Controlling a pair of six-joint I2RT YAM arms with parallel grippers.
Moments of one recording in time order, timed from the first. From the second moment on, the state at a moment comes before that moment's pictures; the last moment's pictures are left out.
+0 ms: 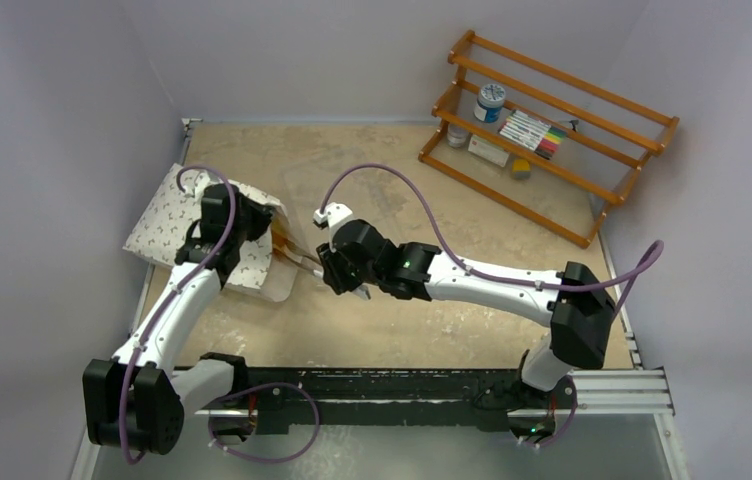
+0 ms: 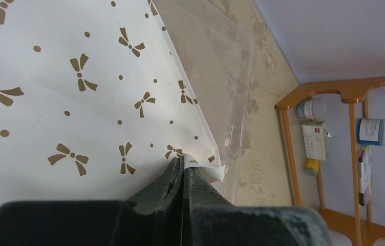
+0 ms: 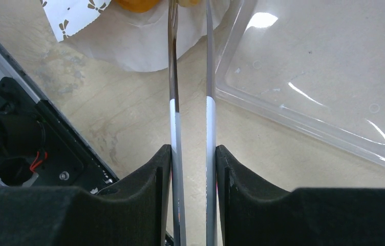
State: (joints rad) left arm -0.13 1.08 0.77 -0.21 -0.09 -0.98; right arm 1.12 1.62 1.27 -0.33 0.17 0.38
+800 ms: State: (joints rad) left arm -0.13 1.08 0.77 -0.21 -0.08 -0.97; right arm 1.13 1.62 1.33 -0.39 0.23 0.38
